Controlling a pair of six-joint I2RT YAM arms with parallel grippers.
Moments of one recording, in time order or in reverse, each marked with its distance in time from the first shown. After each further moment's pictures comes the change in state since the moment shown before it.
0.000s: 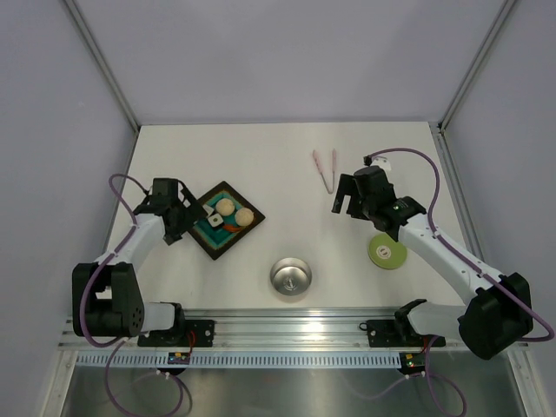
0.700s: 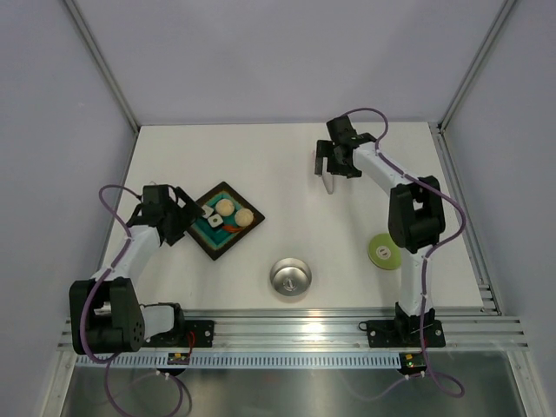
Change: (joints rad) left arm 0.054 -0.089 -0.103 0.137 0.128 -0.086; right arm -0.130 0.830 0.763 -0.152 -0.105 -0.178
